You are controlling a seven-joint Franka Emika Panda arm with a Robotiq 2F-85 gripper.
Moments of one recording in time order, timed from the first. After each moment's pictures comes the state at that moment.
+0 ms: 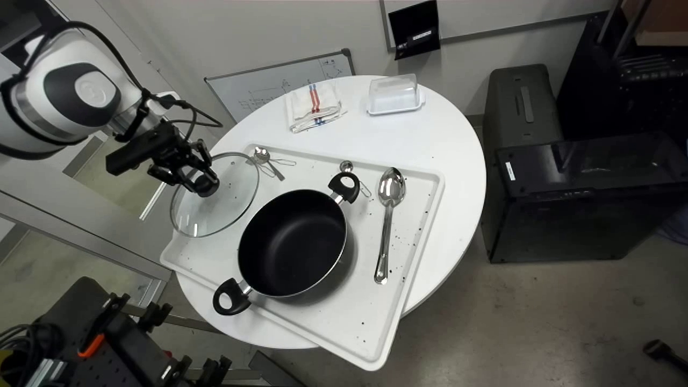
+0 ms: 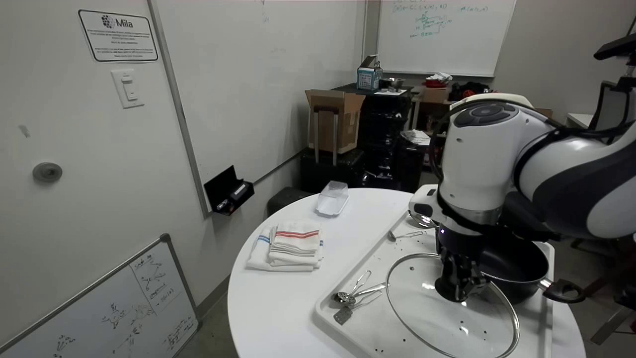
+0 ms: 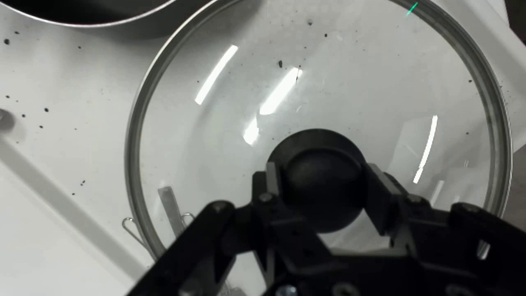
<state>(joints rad) 0.23 0.53 0.12 -2.21 -0.39 2.63 -0.20</state>
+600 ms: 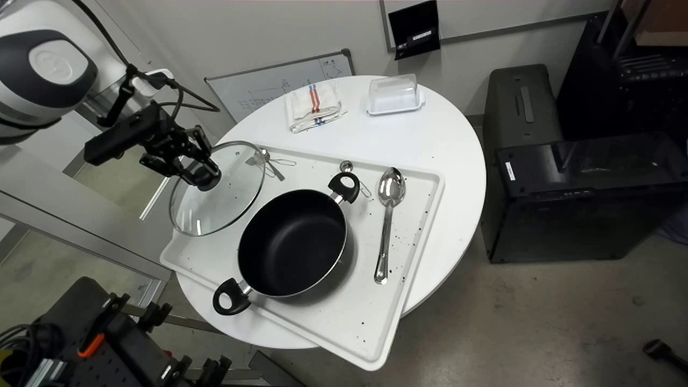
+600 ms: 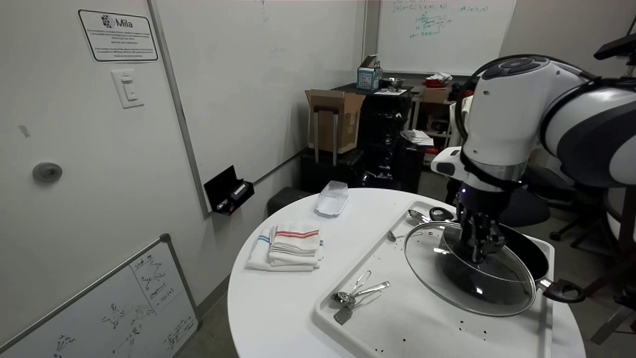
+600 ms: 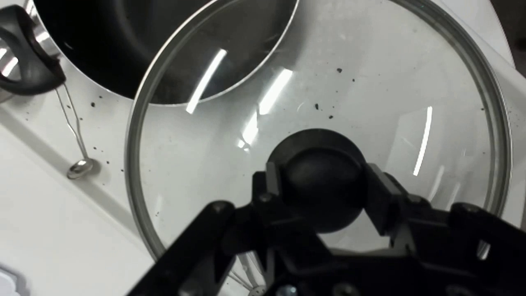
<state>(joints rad) 0.14 0.35 0.11 -2.33 -0.39 2.59 -0.21</state>
